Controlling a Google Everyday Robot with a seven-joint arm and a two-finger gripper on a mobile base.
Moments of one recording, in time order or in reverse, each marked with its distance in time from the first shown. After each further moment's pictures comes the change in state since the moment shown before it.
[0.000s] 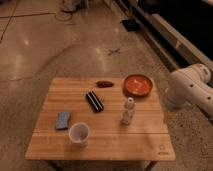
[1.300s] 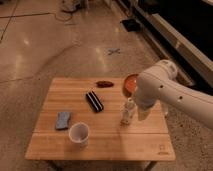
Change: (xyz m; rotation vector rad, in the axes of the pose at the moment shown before) arm -0.185 -0.003 -0.037 0.108 -0.083 -0.450
